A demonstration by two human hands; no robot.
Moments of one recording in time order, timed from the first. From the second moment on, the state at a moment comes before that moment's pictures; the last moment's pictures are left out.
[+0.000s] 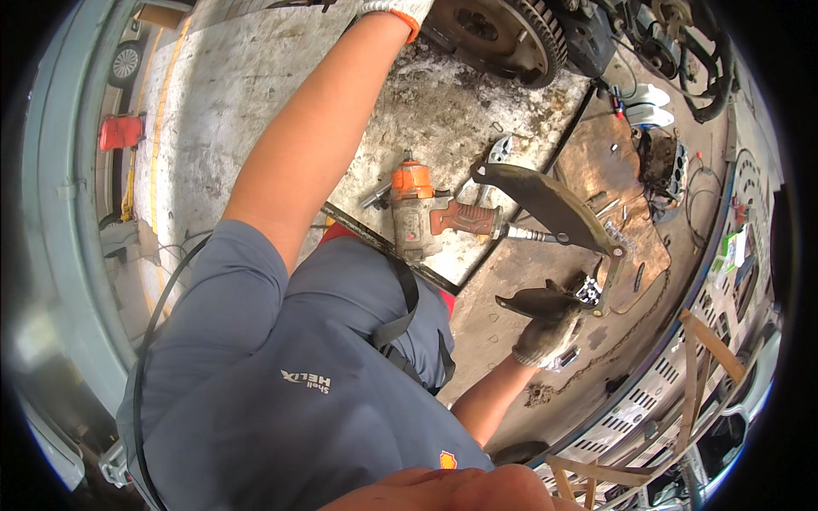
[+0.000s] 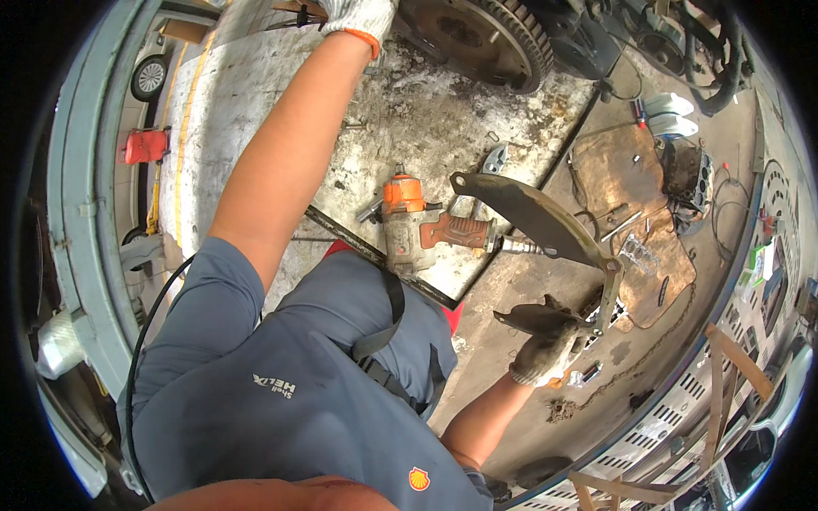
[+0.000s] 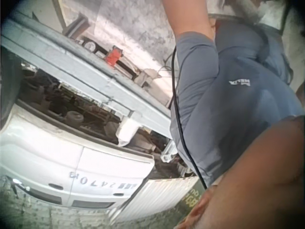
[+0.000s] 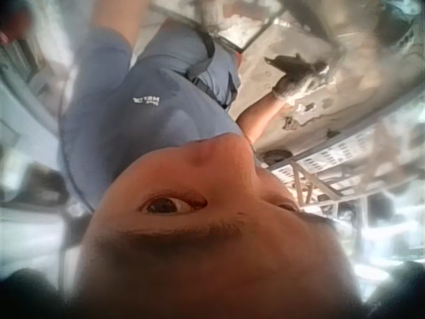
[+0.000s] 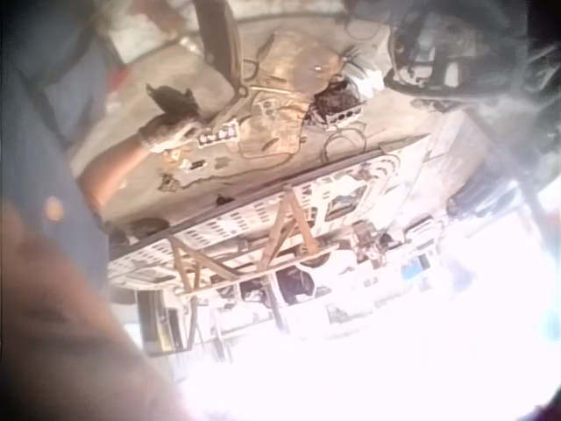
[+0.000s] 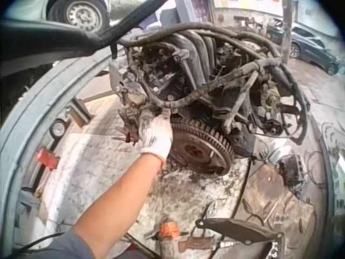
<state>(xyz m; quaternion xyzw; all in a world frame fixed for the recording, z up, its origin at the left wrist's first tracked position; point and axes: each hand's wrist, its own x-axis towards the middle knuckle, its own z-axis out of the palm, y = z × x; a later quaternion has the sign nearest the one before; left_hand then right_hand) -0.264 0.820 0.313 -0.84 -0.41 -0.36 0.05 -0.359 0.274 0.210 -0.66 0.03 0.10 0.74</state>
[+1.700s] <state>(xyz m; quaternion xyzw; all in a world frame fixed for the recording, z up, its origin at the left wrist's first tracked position) -0.298 0.830 0.341 -0.92 -0.29 0.00 0.25 -0.311 0.351 0.250 -0.62 0.16 0.06 0.76</state>
